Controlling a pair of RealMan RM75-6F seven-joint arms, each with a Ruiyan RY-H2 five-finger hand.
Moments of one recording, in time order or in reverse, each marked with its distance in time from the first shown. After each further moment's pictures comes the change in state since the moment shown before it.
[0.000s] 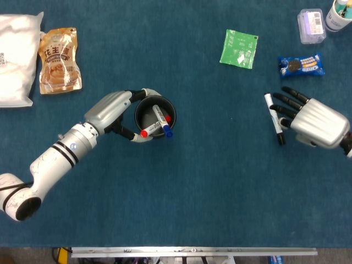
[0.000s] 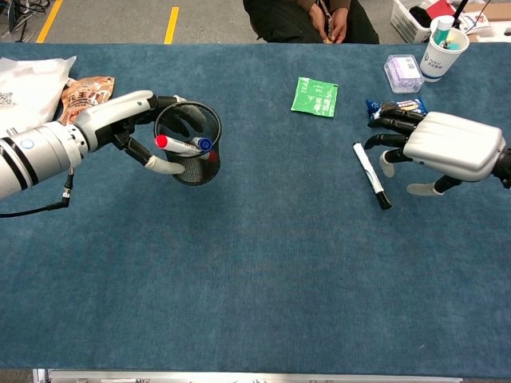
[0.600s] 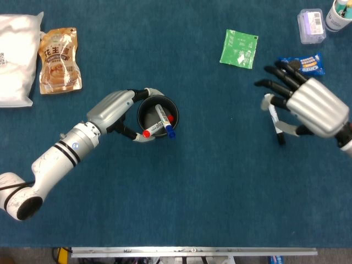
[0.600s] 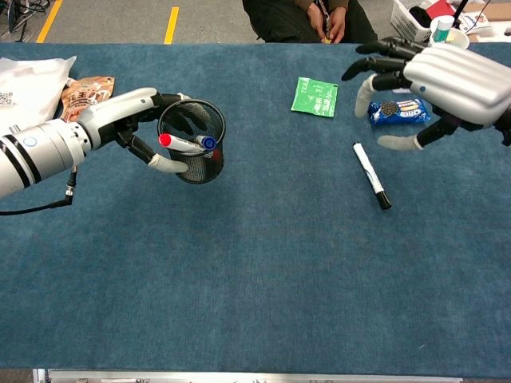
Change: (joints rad) left arm -0.006 0.003 -0.007 -0.013 -0.003 0.000 0.015; right arm 0.009 0.169 0.125 -0.435 0.139 0.017 0.044
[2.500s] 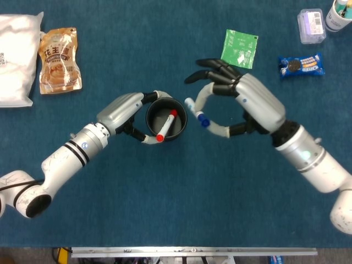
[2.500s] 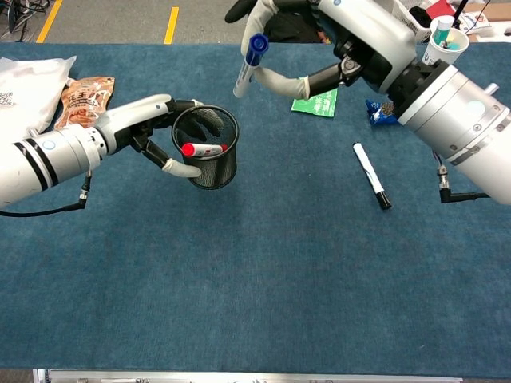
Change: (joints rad) left arm -0.025 -0.044 -0.008 0.019 -0.011 -0.027 -0.027; right arm 0.114 -0.180 0.210 -0.351 0.252 -0.069 0.288
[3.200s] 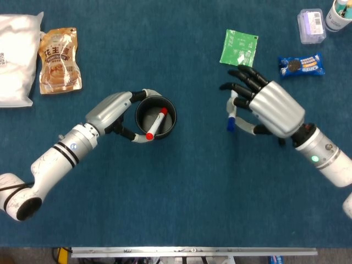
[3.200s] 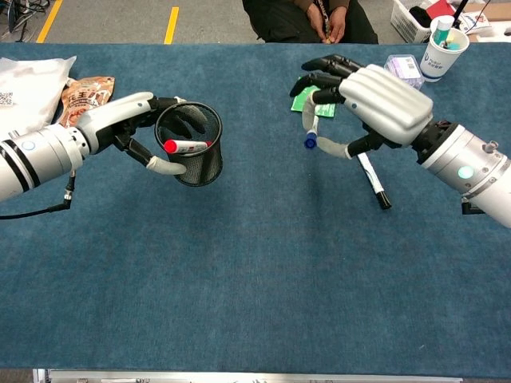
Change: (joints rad) left arm 0.029 0.031 0.023 0.008 0.028 0.034 -0.046; right arm -0.068 -0.123 -0.147 0.468 -0.169 0.131 -0.284
